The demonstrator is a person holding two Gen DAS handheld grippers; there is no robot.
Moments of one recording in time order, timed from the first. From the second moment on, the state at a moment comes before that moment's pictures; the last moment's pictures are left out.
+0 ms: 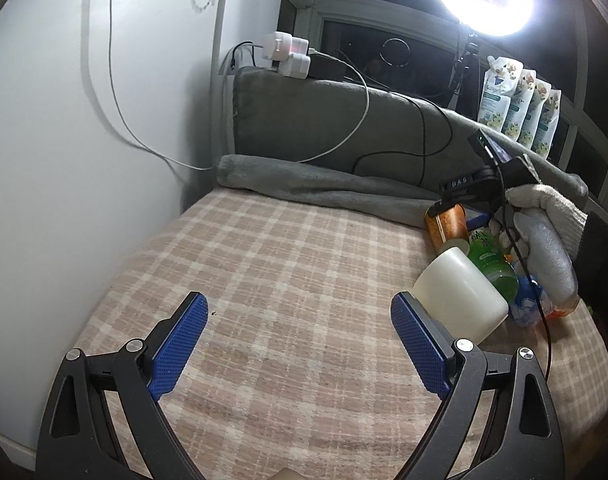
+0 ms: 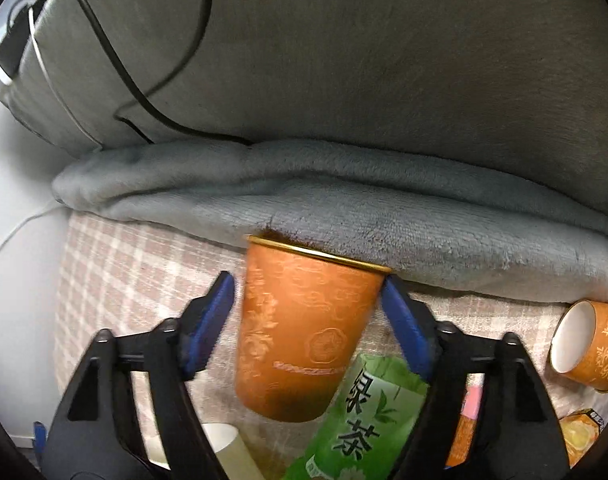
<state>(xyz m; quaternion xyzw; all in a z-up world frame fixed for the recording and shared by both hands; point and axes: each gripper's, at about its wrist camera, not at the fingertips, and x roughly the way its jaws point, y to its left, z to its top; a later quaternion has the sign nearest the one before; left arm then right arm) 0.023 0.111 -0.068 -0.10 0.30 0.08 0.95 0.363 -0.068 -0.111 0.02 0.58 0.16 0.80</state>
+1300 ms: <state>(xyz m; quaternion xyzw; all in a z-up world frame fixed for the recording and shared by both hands) 0.007 0.035 -0.040 -0.11 0.32 -0.05 0.94 0.157 -0.196 -0.049 0.09 0.52 0.27 0.80</state>
